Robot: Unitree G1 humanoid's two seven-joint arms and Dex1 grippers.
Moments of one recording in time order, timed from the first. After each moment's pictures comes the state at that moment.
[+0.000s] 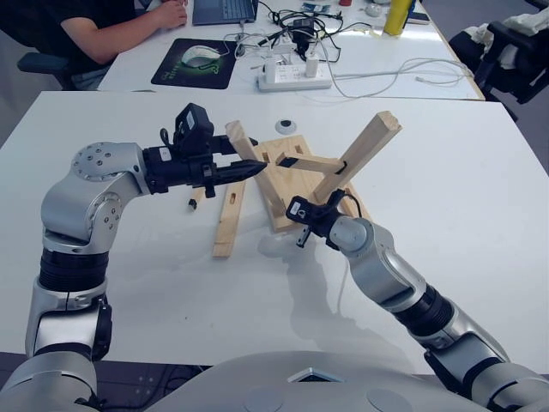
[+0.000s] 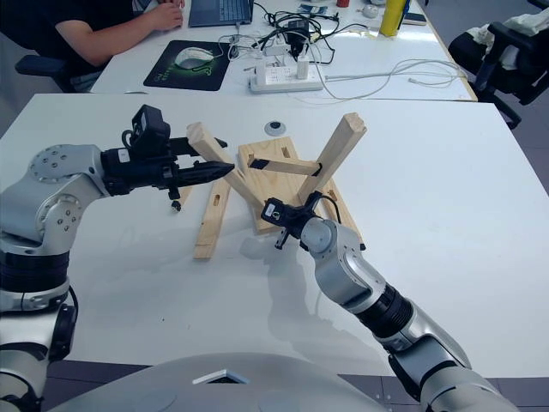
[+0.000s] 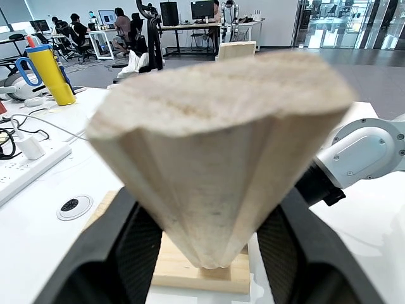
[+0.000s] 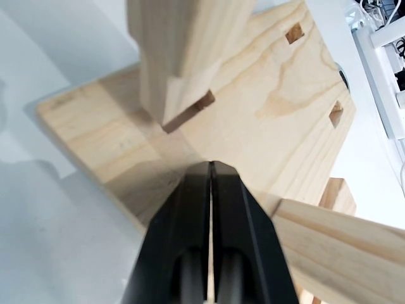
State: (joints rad) left arm -0.46 0.62 -0.03 -0.25 -0.54 0.65 -0.99; right arm -0.30 -0.43 0.67 -0.35 -0.39 0.92 0.52
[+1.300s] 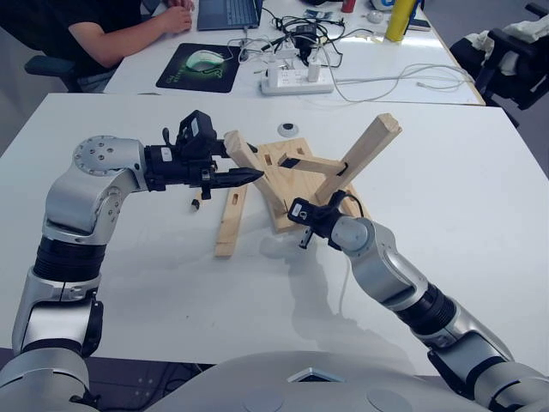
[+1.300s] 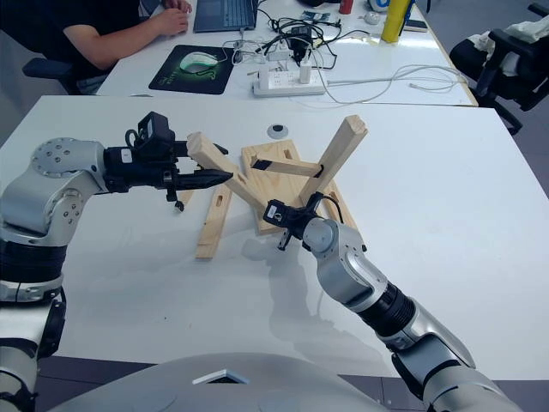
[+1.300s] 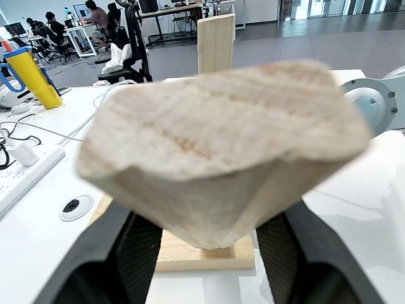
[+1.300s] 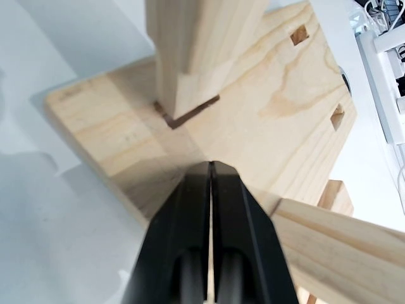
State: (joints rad) left arm -0.50 0.68 -0.12 -0.14 -0.50 0.51 -1.09; right arm -0.31 -0.45 0.68 -0.33 -0.39 0.91 0.54
